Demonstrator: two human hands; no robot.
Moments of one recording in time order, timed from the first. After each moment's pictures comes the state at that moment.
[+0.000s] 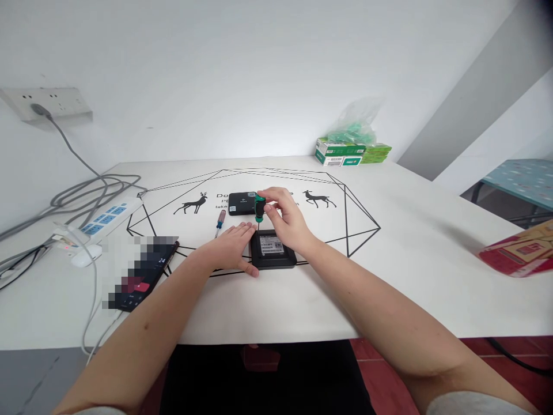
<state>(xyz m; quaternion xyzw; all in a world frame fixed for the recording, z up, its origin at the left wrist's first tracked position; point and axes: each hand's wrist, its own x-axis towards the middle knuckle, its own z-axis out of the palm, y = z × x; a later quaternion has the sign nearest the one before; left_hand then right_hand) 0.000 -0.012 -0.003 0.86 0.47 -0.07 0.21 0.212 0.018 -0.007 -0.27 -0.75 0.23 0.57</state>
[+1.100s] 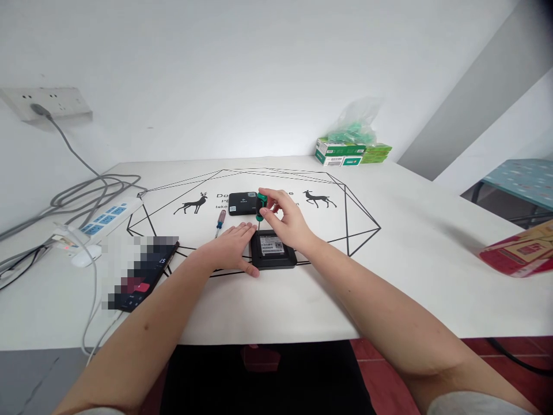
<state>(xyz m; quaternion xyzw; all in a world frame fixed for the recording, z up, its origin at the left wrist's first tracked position) -0.002 -0.011 -0.008 0.85 0.47 -0.04 0.22 0.215 0.020 -0.006 -0.30 -0.78 0.19 0.52</state>
